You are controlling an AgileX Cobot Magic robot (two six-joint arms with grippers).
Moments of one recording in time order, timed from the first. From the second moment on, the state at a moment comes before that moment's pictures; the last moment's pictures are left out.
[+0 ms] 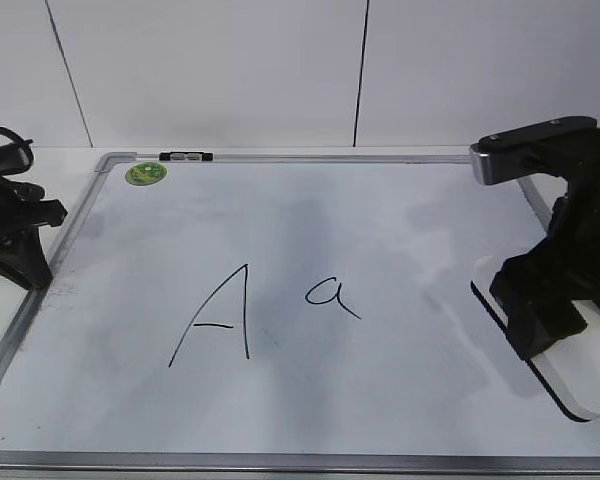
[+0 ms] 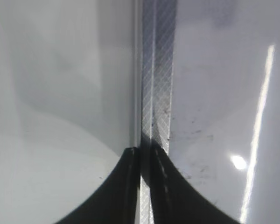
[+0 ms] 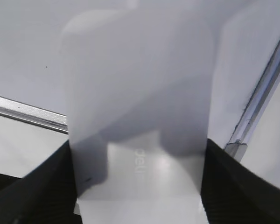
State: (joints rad) left arm 0.00 2.04 -1.36 -0.32 0.98 0.16; right arm 0.47 1.45 -1.08 -0.09 1.22 0.15
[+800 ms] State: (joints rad) left arm -0.01 2.04 -1.37 -0.32 1.00 0.16; right arm 0.47 1.55 -1.24 -0.10 1.22 0.13
